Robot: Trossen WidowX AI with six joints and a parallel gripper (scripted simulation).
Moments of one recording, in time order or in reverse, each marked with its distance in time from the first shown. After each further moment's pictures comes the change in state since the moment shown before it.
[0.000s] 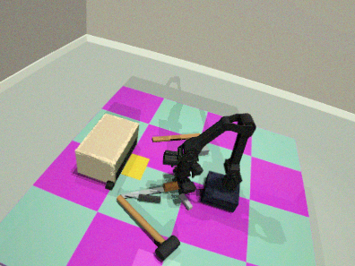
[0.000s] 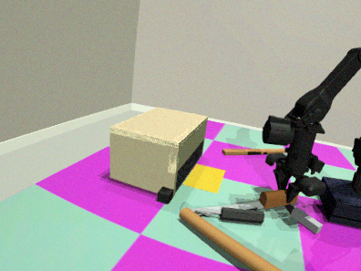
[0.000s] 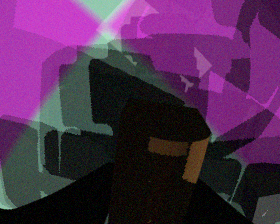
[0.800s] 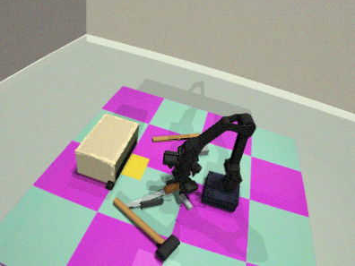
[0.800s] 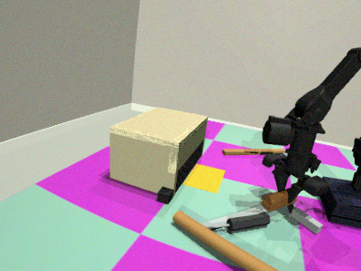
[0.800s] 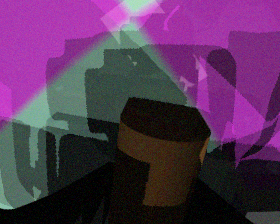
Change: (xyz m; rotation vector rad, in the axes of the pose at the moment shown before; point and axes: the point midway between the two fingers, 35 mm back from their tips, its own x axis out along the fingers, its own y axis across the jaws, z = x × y) arm 0.000 -0.001 0.000 -0.195 0.001 -0.003
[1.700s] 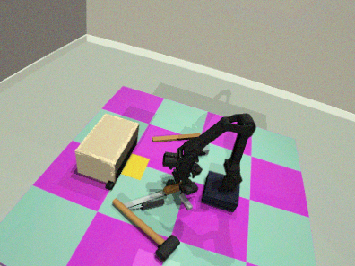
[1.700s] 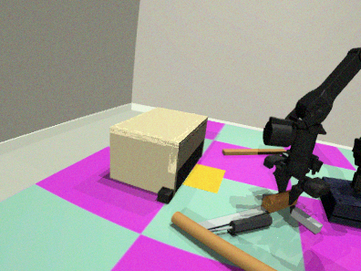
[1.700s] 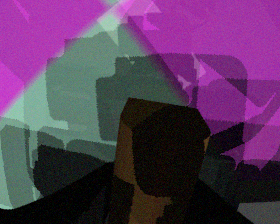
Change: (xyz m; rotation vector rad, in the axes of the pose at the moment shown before) arm 0.000 -0.007 -0.004 0.041 0.001 -0.009
